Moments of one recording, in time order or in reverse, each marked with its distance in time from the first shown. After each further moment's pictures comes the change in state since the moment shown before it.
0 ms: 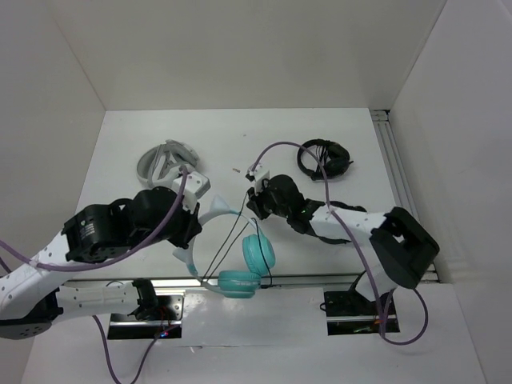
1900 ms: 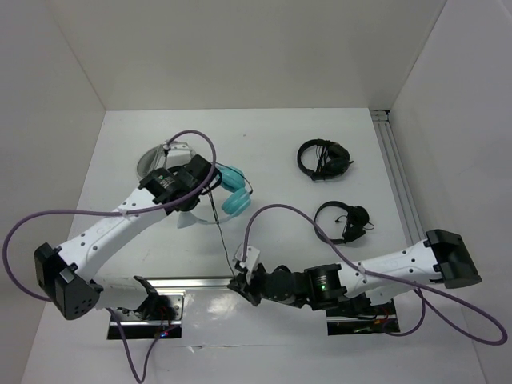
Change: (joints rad) left arm 0.412 0.344 -0.095 0.070 -0.419 -0.414; right arm 0.864 -0.329 -0.153 -0.083 0.486 0.297
